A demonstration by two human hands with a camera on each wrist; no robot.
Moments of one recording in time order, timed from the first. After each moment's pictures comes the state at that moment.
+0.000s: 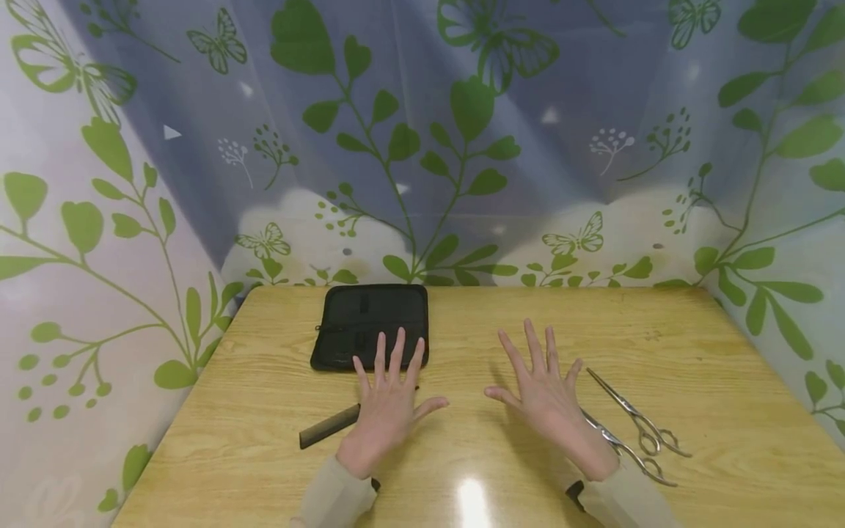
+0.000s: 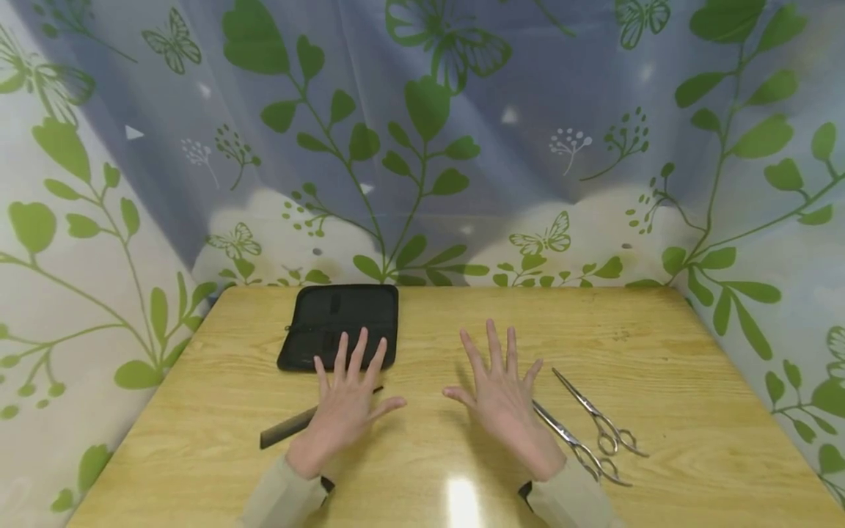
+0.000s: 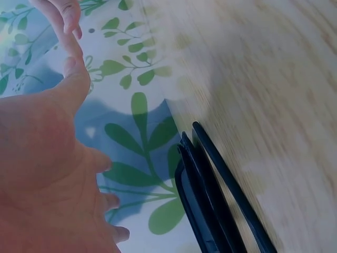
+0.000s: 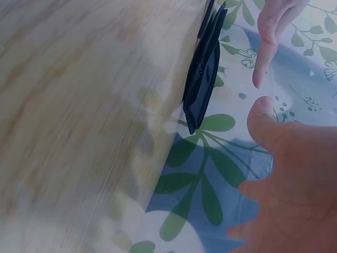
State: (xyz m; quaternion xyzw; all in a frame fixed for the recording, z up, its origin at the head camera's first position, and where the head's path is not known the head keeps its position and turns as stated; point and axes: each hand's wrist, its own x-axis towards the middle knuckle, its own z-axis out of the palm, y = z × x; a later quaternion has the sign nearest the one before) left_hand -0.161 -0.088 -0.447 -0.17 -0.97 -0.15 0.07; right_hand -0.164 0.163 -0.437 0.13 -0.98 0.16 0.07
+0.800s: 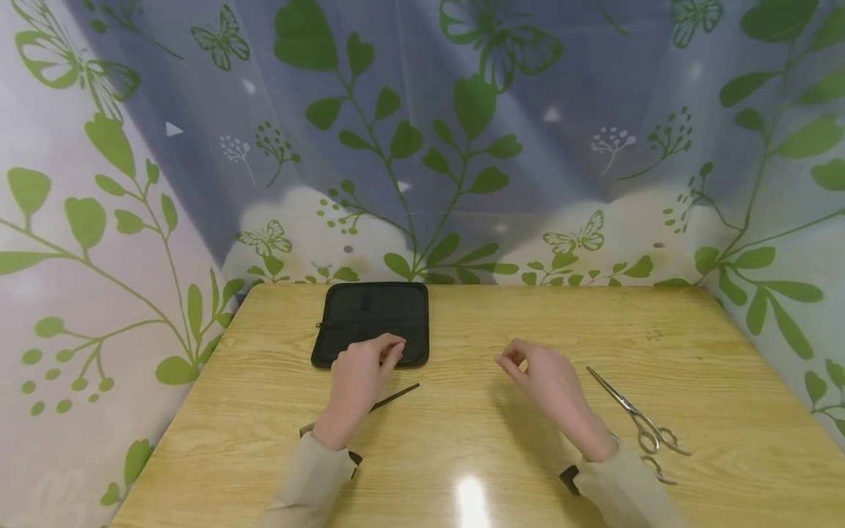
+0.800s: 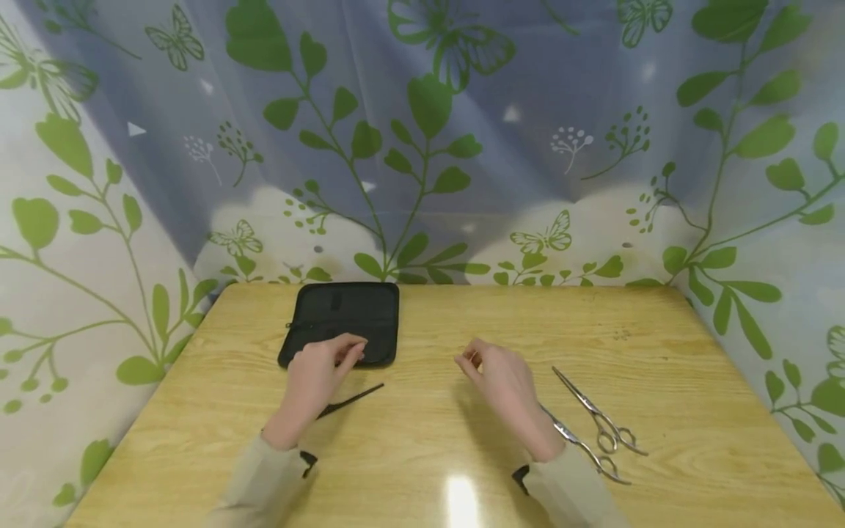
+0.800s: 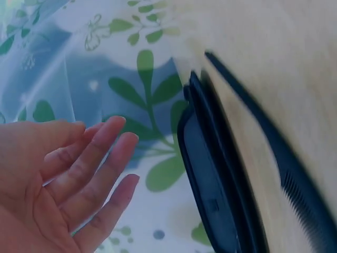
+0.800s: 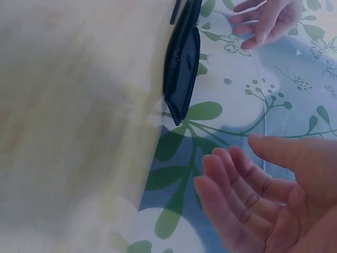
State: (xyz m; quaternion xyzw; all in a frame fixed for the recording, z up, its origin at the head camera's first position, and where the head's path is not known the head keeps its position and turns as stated) left_hand -0.190 -0.119 -0.427 -0.15 -0.93 -0.23 0.25; right_hand -0.182 0.164 -0.421 0.13 -0.96 0.24 0.10
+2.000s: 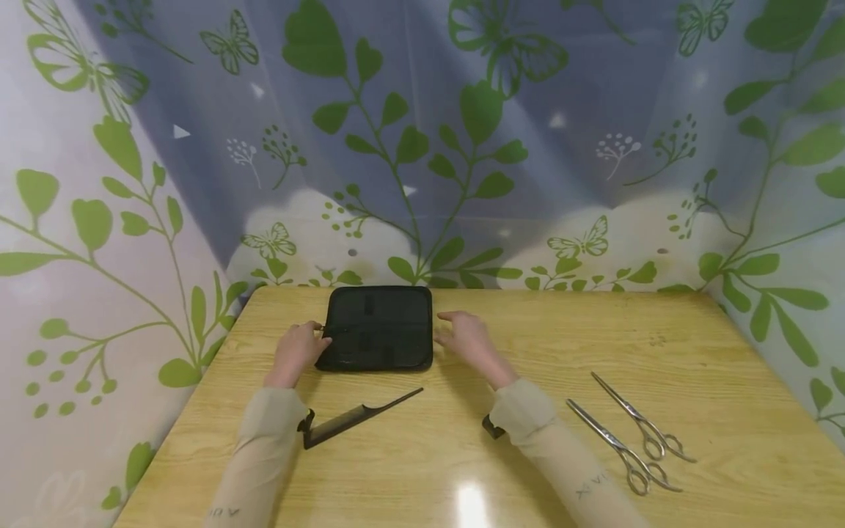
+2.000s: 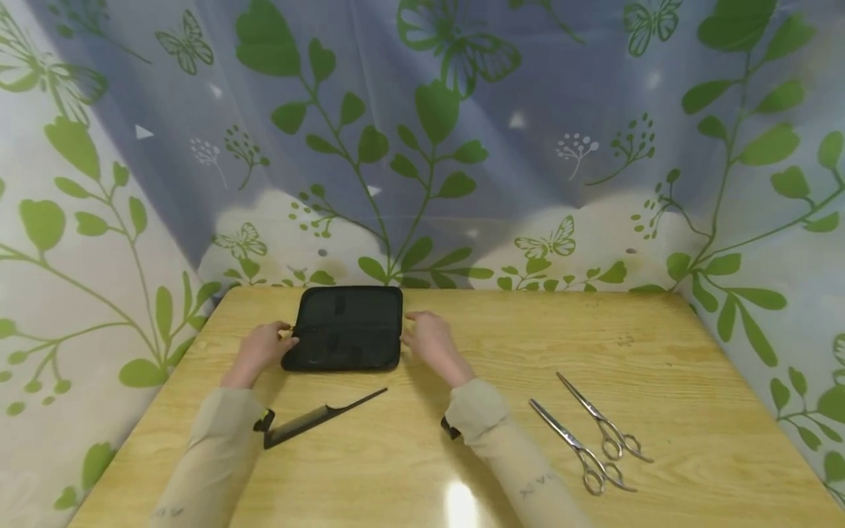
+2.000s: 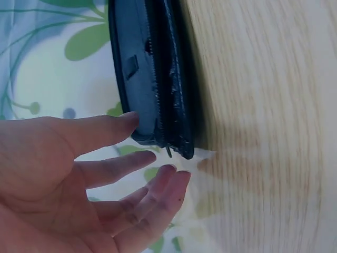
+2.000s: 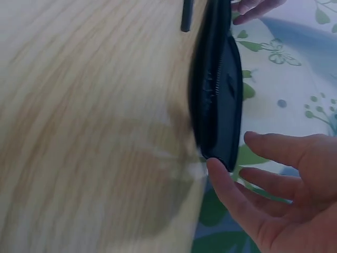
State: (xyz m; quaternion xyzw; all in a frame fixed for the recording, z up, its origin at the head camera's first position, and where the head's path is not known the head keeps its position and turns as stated) left_hand -0.258 -0.231 -0.433 0.03 -0.98 -0.19 -0.02; right_hand -0.278 0.067 -0.439 0.13 -0.95 0.29 -0.01
